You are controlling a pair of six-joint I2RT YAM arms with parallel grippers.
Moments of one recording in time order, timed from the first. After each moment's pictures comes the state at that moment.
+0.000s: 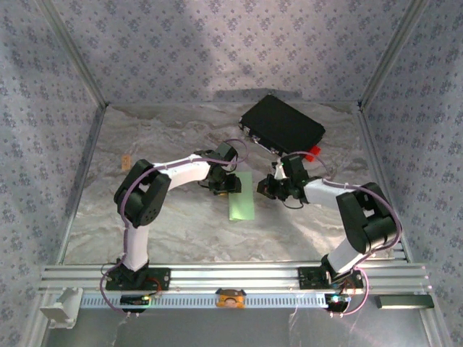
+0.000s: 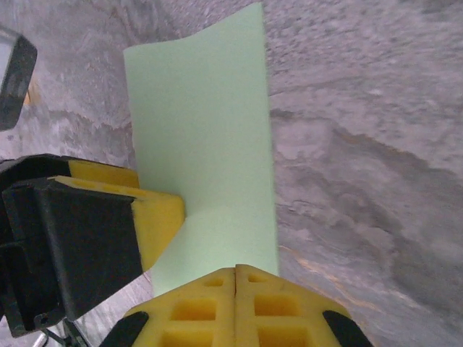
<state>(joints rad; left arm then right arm) -0.70 2.01 1.33 -0.59 0.22 -0.66 0.41 1.59 0.71 0.00 -0.53 0.72</state>
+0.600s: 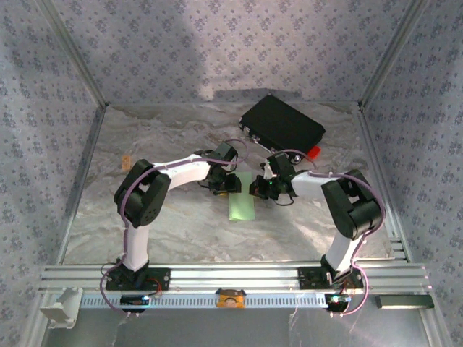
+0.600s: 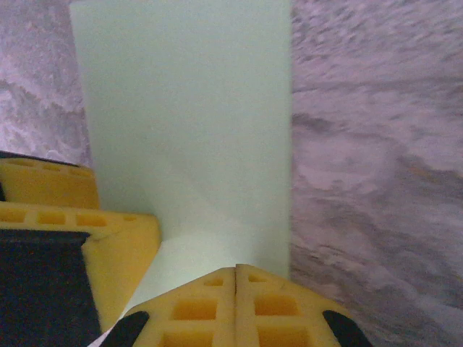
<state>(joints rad) -0.70 2.01 1.33 -0.59 0.22 -0.66 0.46 1.73 0.82 -0.08 -0.49 0.67</state>
